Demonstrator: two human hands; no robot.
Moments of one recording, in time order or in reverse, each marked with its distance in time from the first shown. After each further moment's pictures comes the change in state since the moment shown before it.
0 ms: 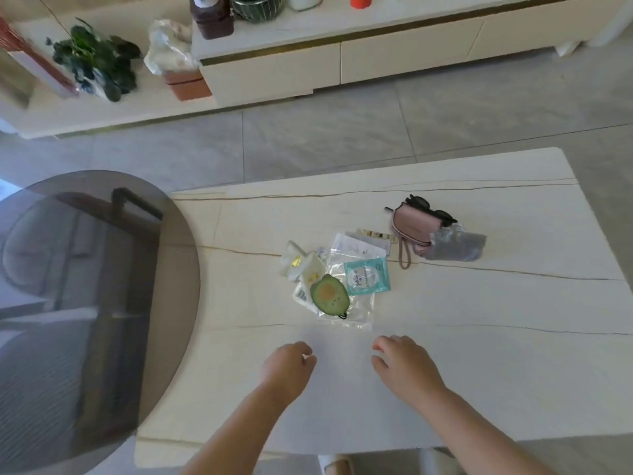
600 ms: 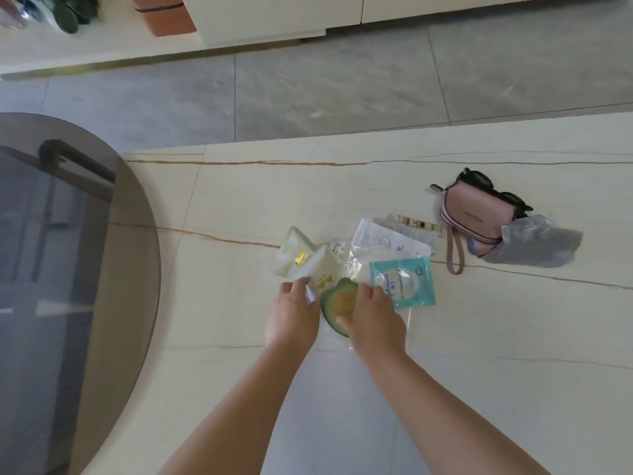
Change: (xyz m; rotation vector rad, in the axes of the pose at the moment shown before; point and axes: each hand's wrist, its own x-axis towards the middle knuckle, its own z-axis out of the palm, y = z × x) left_hand 0.178 -0.008 0.006 -0.228 0.265 -0.002; right_hand 0.188 -0.052 0.070 -0.071 0.174 0.133
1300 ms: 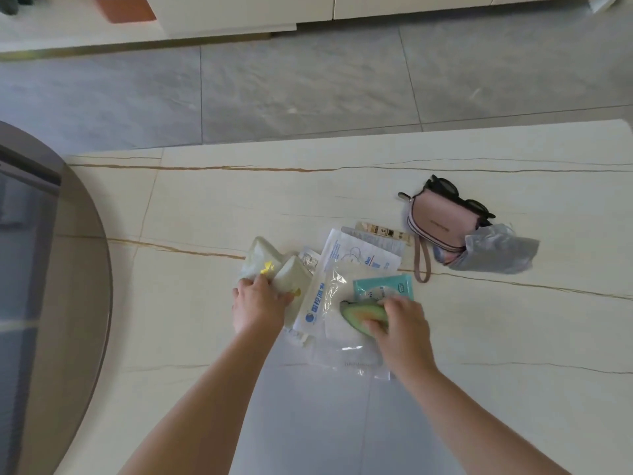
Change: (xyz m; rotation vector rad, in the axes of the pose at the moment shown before) left_hand 0.043 0.019 0.001 0.064 0.042 -0.155; right_hand 0.005 0.086 -0.022 0.173 0.082 0.059
